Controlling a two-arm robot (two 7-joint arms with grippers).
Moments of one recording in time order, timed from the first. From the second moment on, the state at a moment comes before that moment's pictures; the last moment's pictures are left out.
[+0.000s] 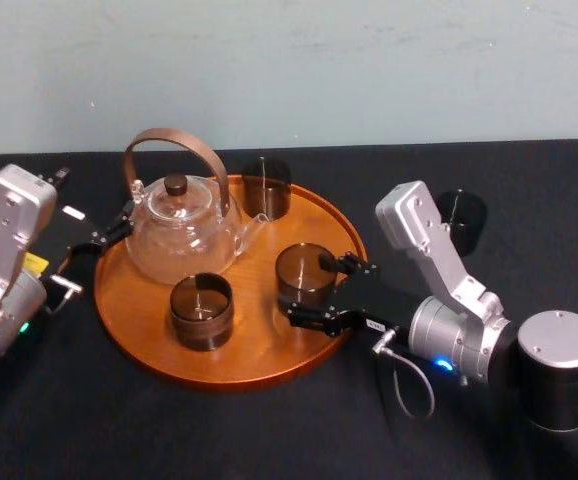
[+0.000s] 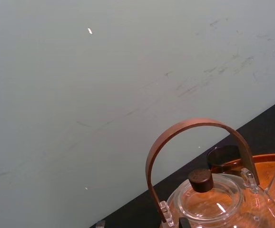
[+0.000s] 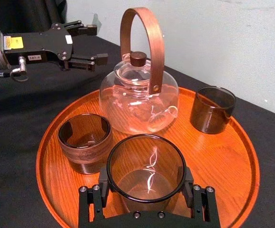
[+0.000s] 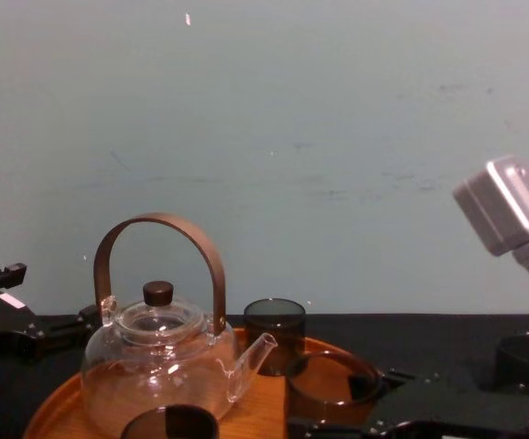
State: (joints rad) left arm -0.20 0.60 0.45 -1.41 -0.25 -0.12 0.03; right arm 0.17 0.39 -0.49 -1.57 0.28 0.26 0.40
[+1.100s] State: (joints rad) left arm -0.20 0.60 0.45 -1.41 -0.25 -0.12 0.03; right arm 0.24 0.32 -0.53 -1.44 0.26 0.25 0.43
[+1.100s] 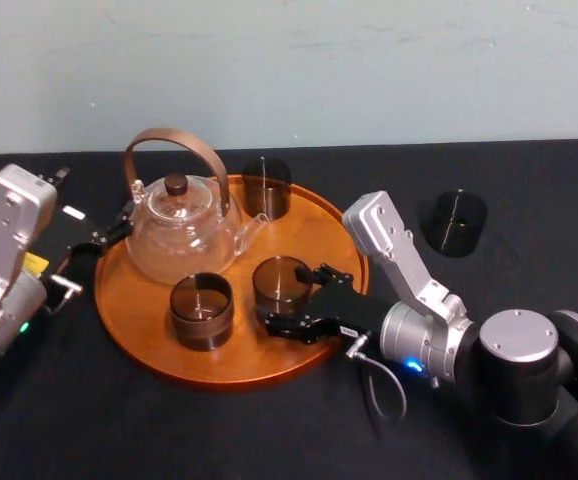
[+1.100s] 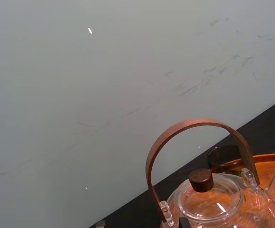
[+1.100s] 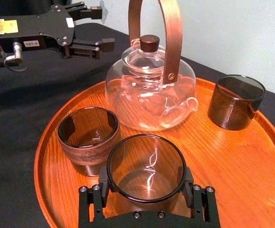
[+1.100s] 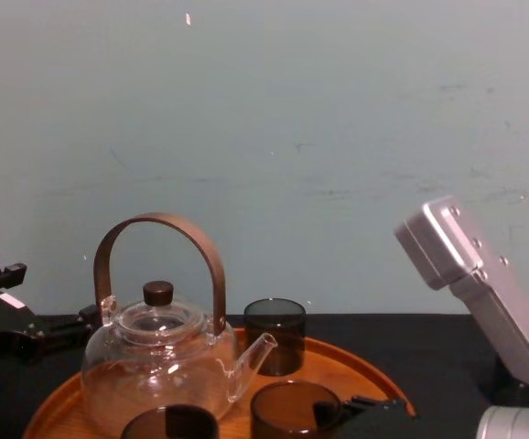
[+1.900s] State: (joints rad) left arm -0.20 0.60 0.45 -1.41 -0.25 -0.12 0.03; right arm 0.22 0.33 -0.52 -1.43 0.26 0.27 0.43
